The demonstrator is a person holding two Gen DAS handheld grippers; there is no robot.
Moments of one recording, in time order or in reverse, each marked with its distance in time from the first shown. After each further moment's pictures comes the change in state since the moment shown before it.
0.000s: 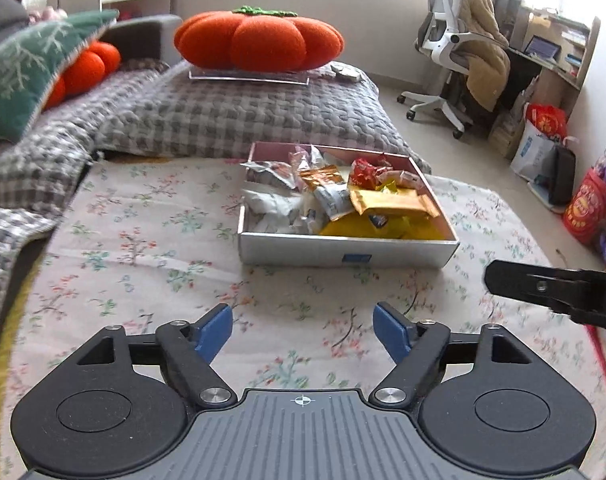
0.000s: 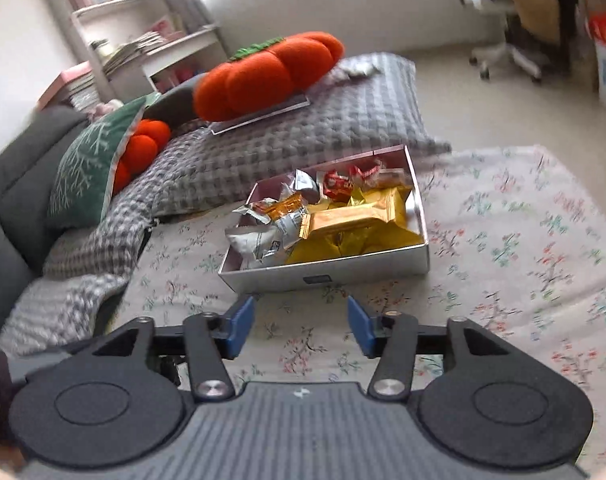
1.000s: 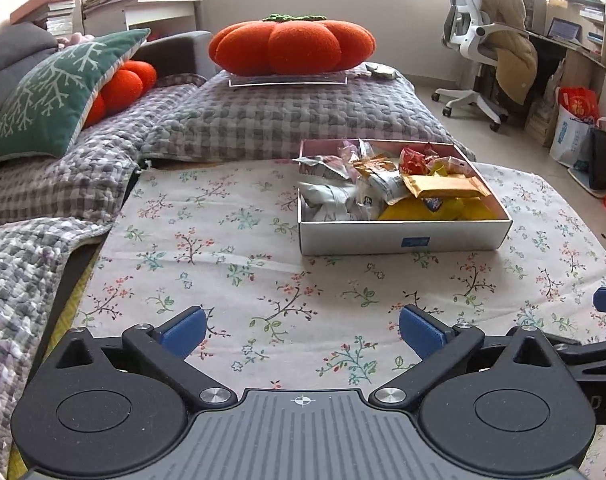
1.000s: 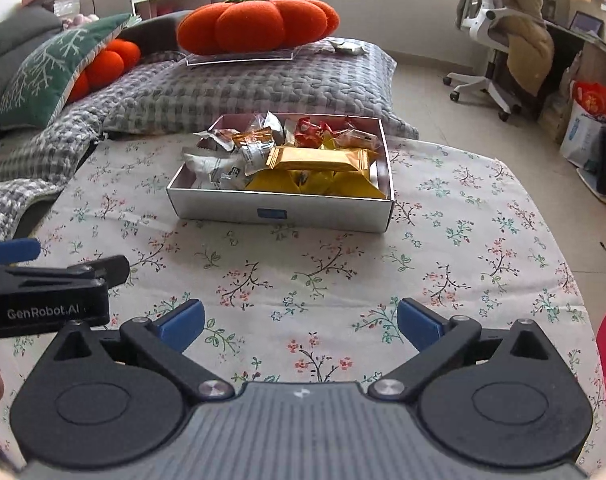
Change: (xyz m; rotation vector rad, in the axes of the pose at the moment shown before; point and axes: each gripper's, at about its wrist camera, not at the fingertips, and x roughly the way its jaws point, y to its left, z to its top) left arm 0.001 0.016 -0.017 0.050 -0.030 0.138; right arm 0.022 0.029 -0.045 -0.201 0.074 -0.262
